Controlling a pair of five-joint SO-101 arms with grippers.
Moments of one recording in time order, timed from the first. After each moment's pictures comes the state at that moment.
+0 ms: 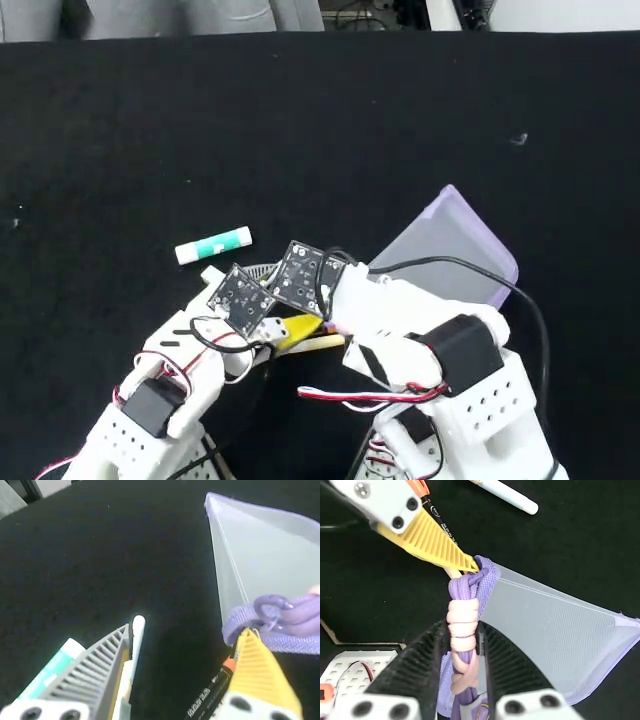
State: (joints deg) left arm 28.6 -104.2 96.0 37.4 -10.4; right arm -28.2 -60.3 38.8 98.7 36.1
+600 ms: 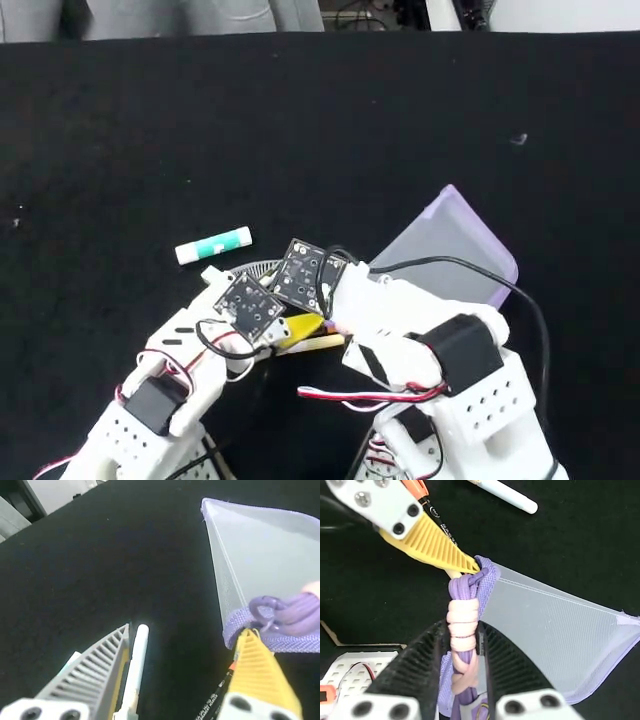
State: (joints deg) left arm 29.0 -100.8 96.1 32.5 -14.8; right arm -28.2 -60.3 38.8 98.7 35.3
